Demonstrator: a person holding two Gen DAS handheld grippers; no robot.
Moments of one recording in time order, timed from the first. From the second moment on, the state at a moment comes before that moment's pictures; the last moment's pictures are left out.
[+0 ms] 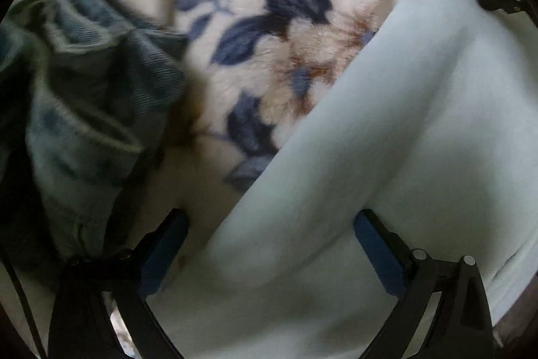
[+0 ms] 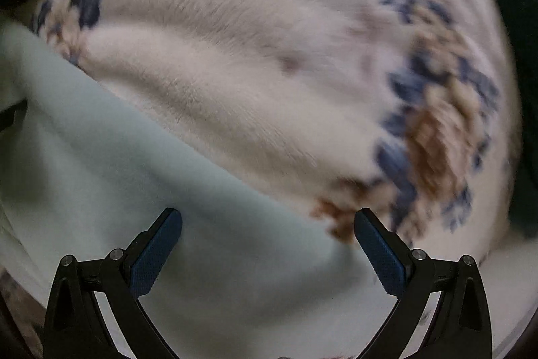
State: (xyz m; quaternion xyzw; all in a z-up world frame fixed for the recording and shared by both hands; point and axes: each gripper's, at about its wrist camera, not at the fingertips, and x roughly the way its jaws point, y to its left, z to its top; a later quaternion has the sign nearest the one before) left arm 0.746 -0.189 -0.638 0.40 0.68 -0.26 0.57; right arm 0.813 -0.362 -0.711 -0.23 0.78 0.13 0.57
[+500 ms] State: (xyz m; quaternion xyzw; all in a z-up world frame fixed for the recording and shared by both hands) left arm 0.717 -0.126 -0.482 0.24 0.68 -0.23 0.65; right arm 0.755 -0.382 -0.649 -0.14 0.76 0.13 0.62
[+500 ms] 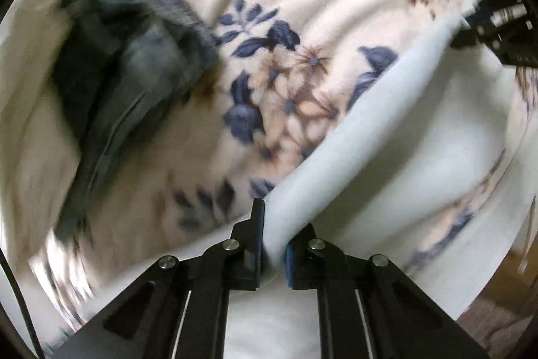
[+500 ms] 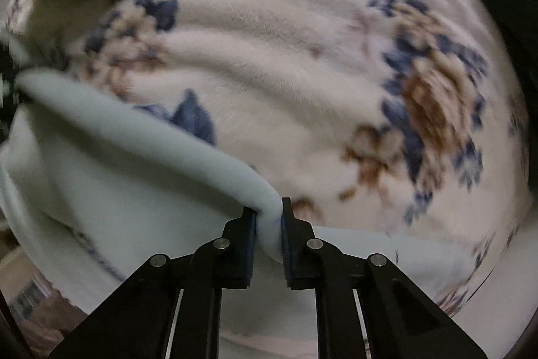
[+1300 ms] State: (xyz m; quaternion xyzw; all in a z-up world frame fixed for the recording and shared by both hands) left arm 0.415 -0.128 -0.590 0.03 0.77 -0.07 0.63; right arm 0.412 -0.368 -0.642 -0.04 0.78 0.04 0.62
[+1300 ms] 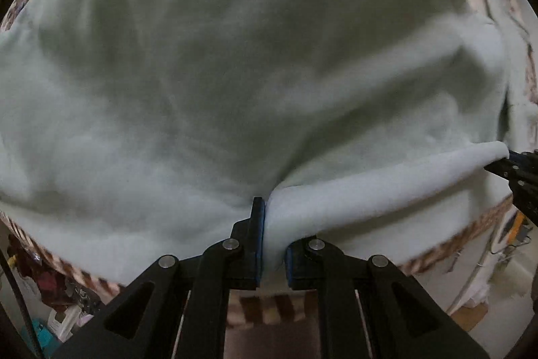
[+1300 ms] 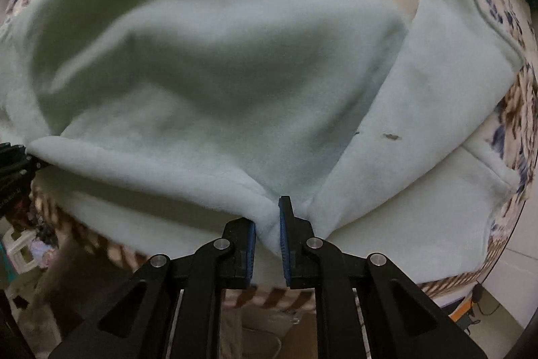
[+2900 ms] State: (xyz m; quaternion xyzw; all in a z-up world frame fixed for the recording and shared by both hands) left arm 0.473 -0.159 -0.511 0.06 0.69 0.04 0.72; right arm 0.308 -0.615 -0.593 0.40 0.60 -0.37 0.59
